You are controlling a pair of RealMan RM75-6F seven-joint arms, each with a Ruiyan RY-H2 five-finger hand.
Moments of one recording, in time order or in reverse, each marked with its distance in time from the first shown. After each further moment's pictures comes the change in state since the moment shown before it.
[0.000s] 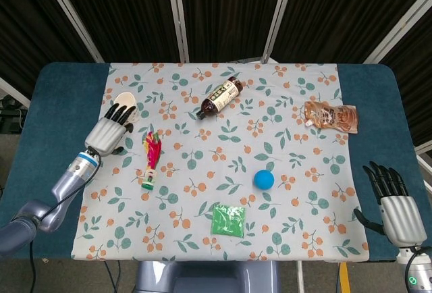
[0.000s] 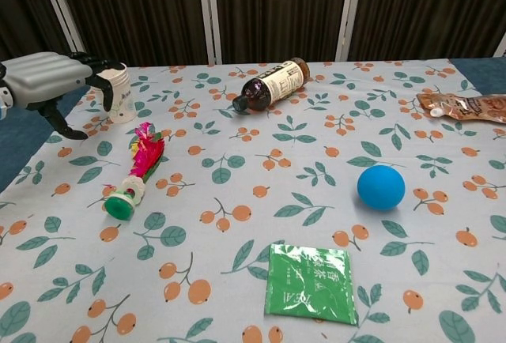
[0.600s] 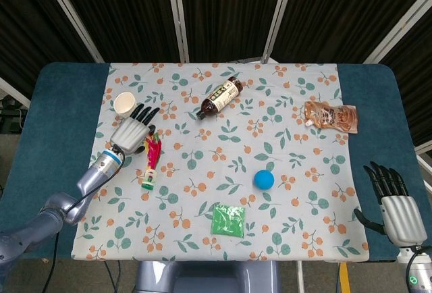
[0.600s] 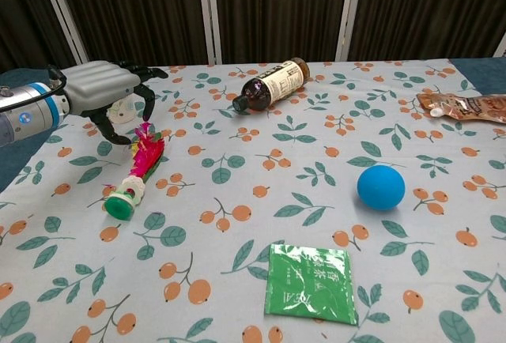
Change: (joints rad) left arm -0.106 -0.131 0.027 0.125 0.002 -0.024 -0.021; right arm 0.001 0.004 0.001 -0.006 0.013 -0.010 0.017
